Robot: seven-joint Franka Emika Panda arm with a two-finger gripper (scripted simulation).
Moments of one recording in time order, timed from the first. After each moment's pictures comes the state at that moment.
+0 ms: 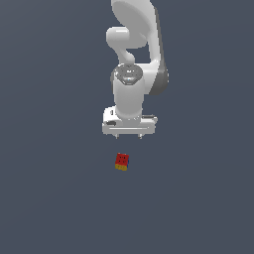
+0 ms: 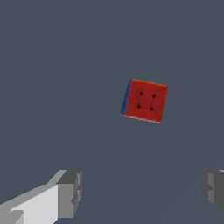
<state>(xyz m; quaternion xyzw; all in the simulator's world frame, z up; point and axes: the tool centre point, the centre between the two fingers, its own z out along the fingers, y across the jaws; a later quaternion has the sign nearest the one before) -0.007 0.007 0.155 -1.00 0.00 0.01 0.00</state>
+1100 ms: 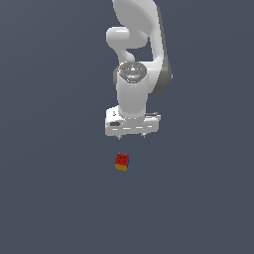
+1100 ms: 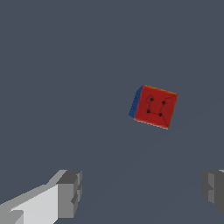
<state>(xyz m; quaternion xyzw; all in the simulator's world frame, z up) -0.002 0.019 0.163 -1.00 -0.04 0.01 0.01</state>
